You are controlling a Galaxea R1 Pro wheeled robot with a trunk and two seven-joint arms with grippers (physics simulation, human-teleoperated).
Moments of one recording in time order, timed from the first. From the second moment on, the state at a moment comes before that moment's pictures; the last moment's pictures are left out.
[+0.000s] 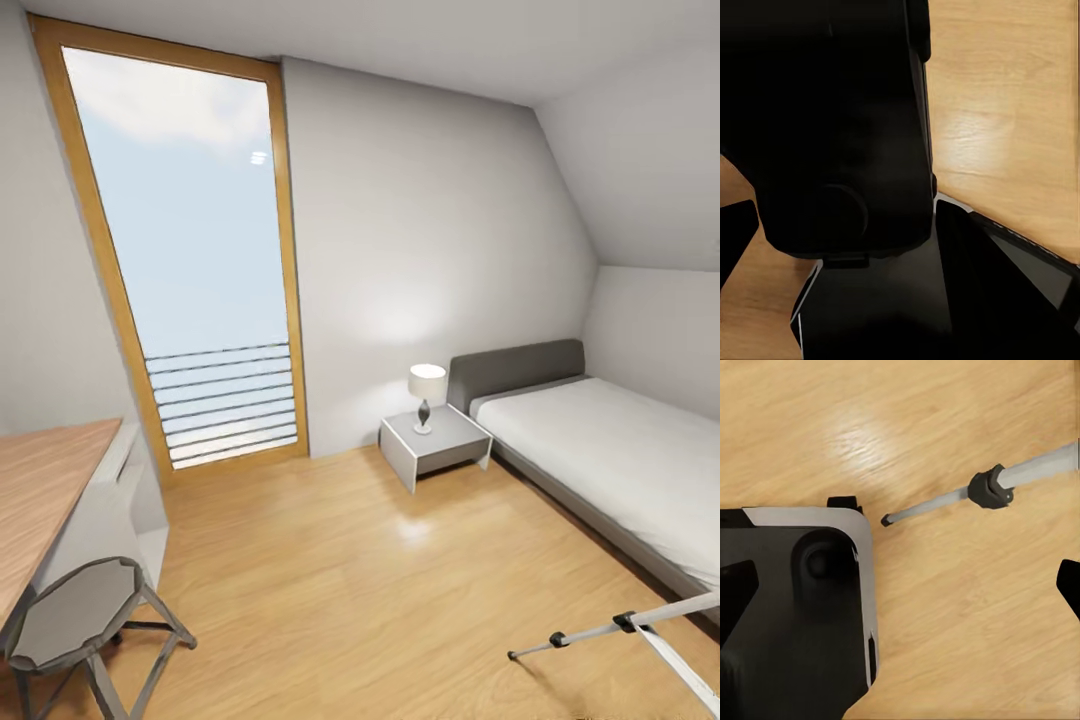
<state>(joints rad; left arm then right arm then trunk) -0.24 -0.02 -0.36 0.00 0.82 -0.07 0.17 -0.18 -0.12 -0.25 0.03 0.23 -0.08 0.01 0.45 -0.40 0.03</state>
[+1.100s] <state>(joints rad) -0.24 -0.02 -0.36 0.00 0.82 -0.06 0.17 -0.18 -0.12 -0.25 0.03 0.22 -0.08 0.01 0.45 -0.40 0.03</state>
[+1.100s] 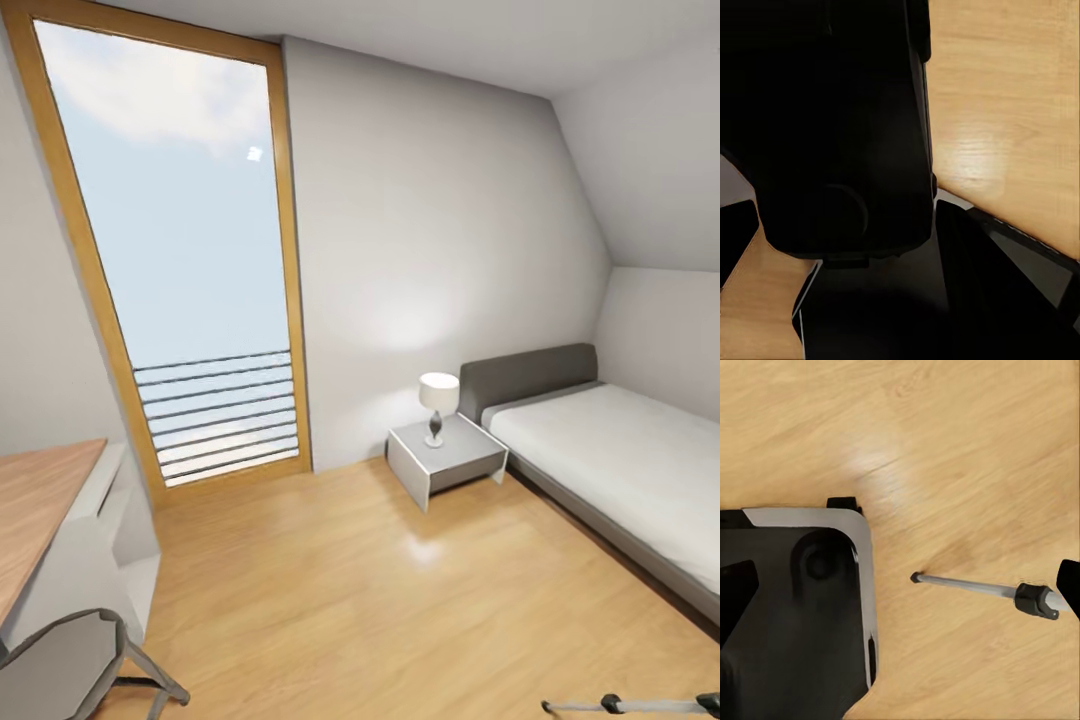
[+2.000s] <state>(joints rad) -0.24 -0.02 -0.36 0.00 0.82 -0.07 0.17 -0.18 -0.12 -0.25 0.03 0.22 -0.08 0.01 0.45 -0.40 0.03</state>
